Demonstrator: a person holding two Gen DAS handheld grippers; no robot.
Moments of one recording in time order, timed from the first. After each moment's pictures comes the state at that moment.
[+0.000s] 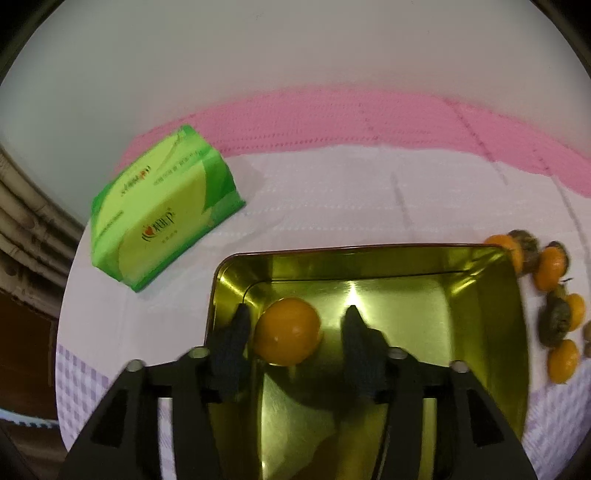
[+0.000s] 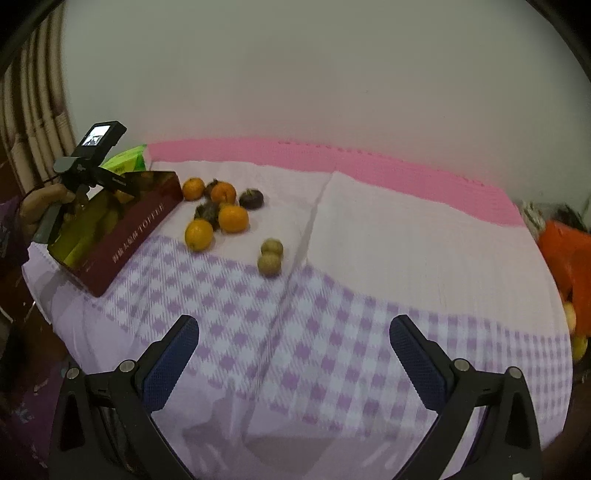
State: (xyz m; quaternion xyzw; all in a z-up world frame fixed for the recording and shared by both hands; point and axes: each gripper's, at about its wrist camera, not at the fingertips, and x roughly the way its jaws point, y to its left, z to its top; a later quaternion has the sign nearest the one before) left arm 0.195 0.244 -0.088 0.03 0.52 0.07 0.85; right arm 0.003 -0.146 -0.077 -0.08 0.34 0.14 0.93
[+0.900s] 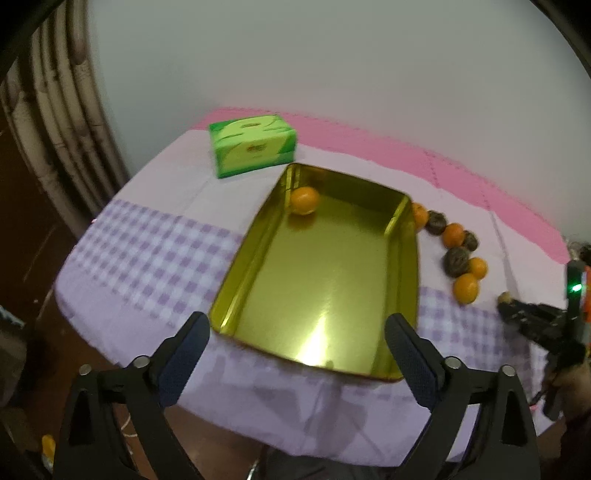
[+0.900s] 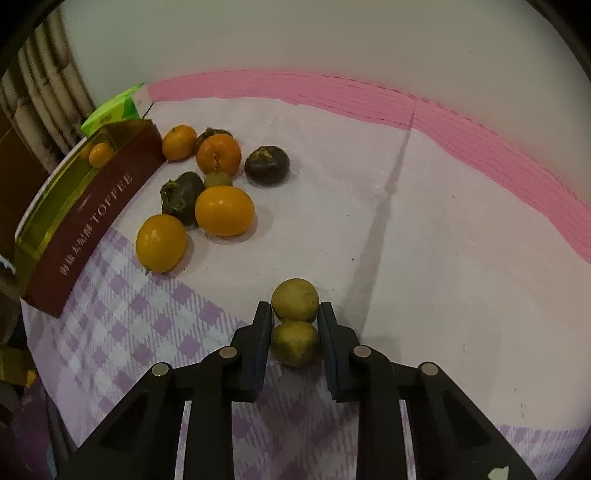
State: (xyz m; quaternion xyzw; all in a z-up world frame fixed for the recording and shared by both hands) left arm -0.006 0.216 -0.015 -0.11 0.46 0.13 0.87; right arm 0.138 -0.087 -0.129 -0.10 0.46 0.21 0.86
